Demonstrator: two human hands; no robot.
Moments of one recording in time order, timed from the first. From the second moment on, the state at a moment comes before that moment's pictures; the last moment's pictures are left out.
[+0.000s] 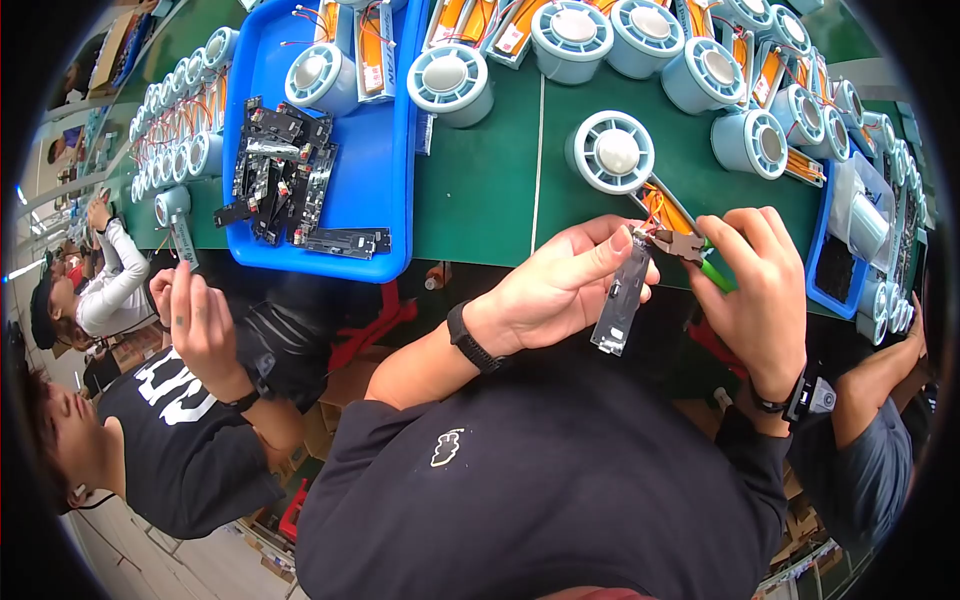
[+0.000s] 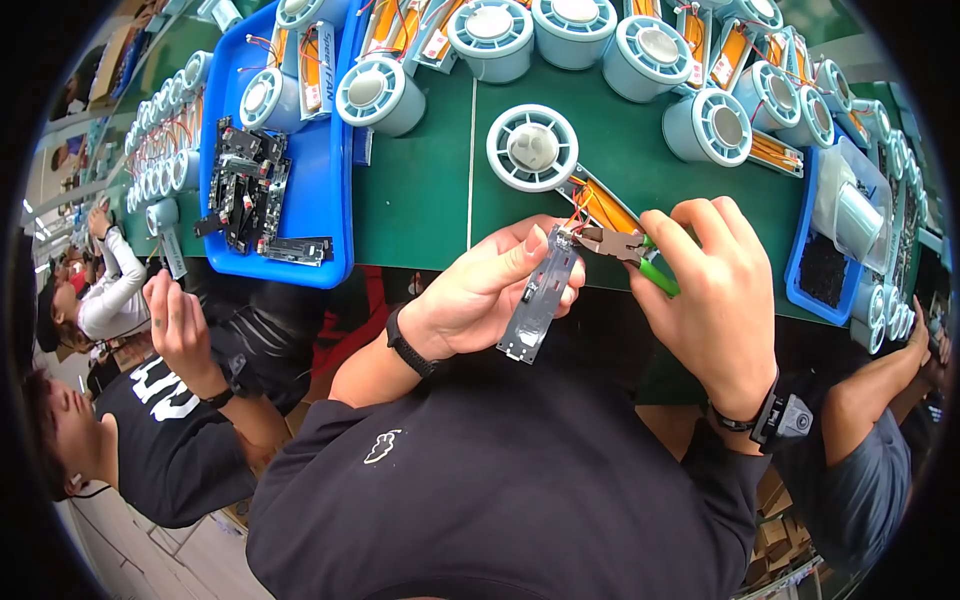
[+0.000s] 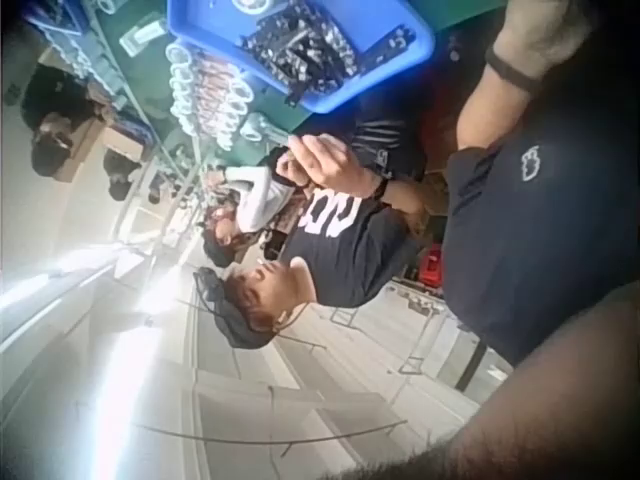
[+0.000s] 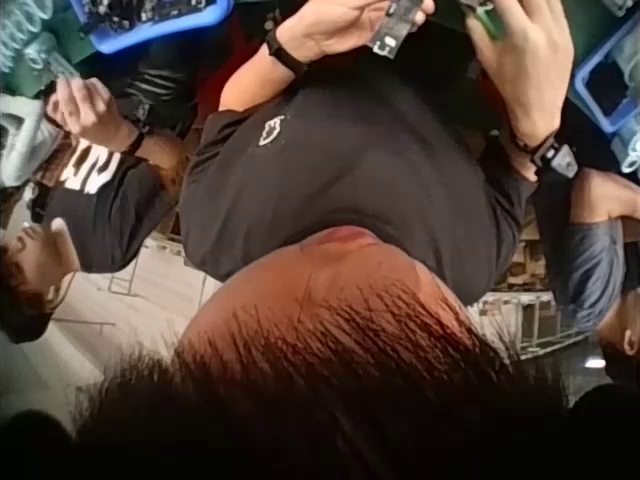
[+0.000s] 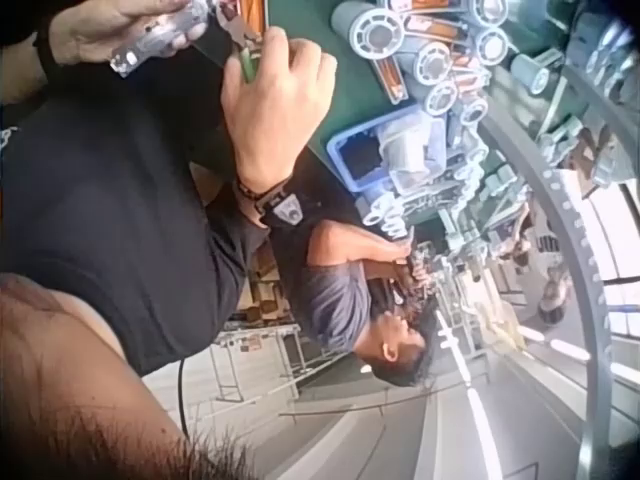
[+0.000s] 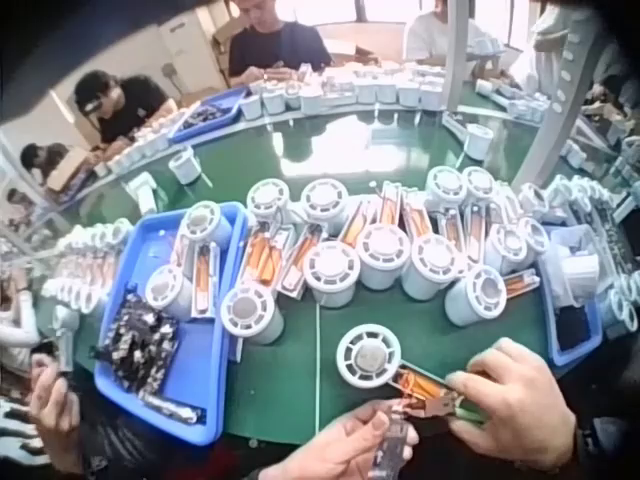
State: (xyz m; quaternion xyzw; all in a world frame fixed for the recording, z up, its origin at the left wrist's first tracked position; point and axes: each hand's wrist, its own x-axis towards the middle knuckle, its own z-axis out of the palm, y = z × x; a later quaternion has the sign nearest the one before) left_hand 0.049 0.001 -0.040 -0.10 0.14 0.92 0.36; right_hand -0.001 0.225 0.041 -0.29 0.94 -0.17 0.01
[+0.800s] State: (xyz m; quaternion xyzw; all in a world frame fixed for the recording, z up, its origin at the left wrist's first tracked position) left_hand 0.042 -0.006 -0.038 -0.09 0.18 0.92 0.34; right_hand -0.021 0.246 0.014 -0.35 0.91 -0.25 0.01
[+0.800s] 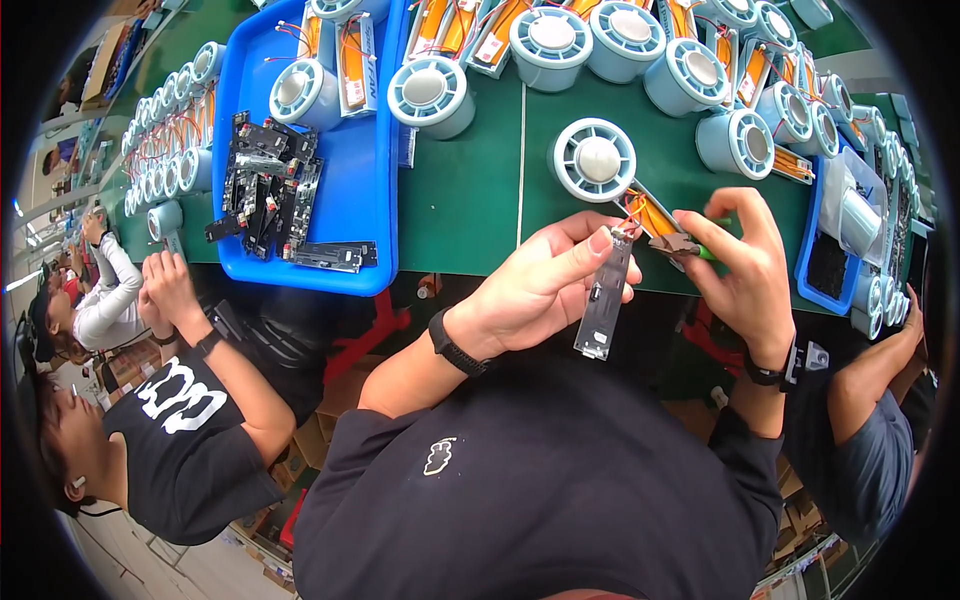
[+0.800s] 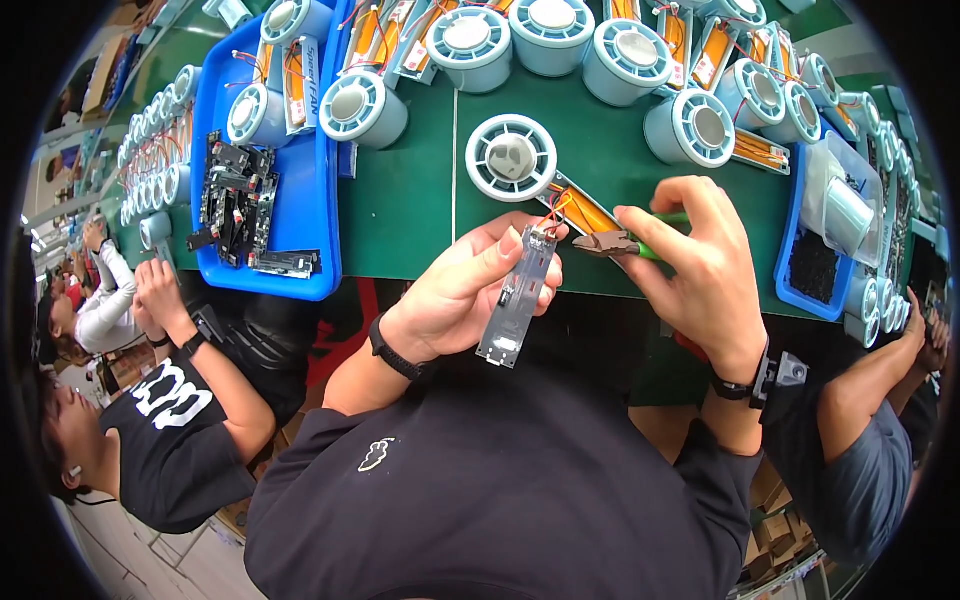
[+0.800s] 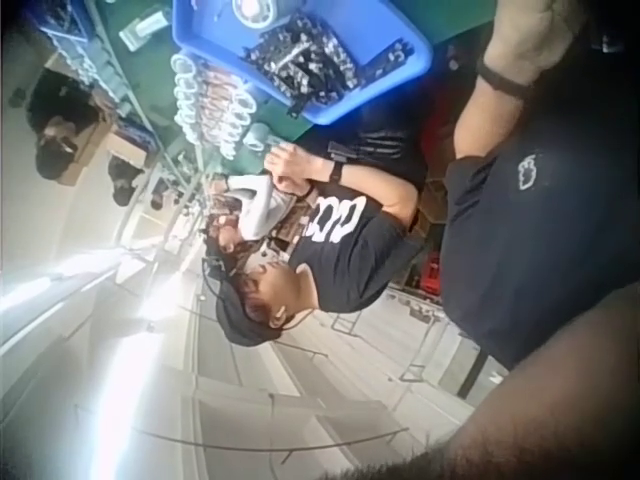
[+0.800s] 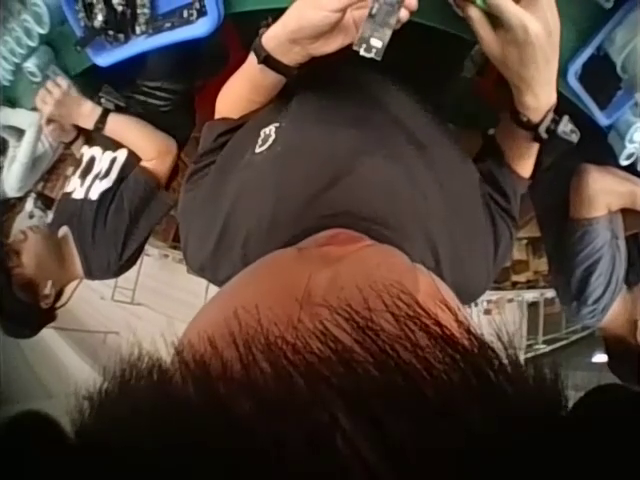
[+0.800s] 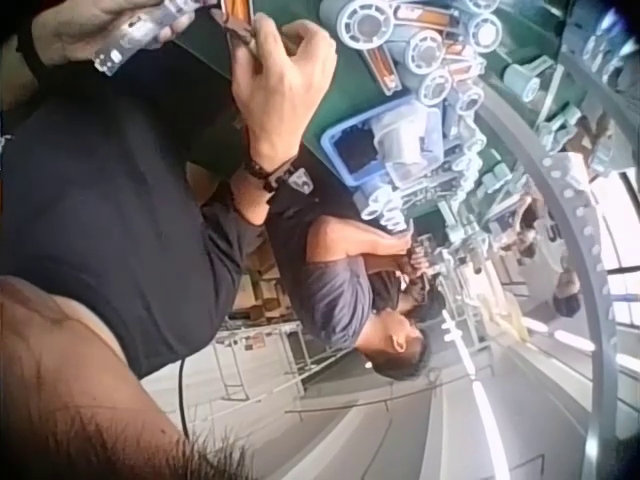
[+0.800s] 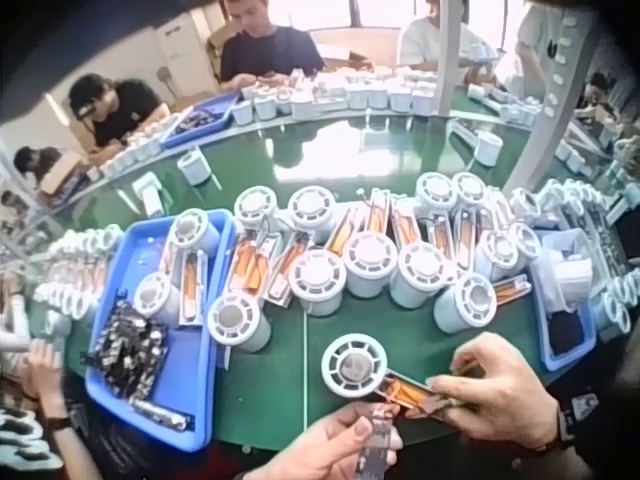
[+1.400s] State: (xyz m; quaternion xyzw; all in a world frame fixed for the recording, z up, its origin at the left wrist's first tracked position) left_hand 0.042 0.002 -0.034 -0.11 0.21 0.91 0.34; right_hand -0.010 0.291 -0.032 -0.21 0.86 -0.46 -0.06
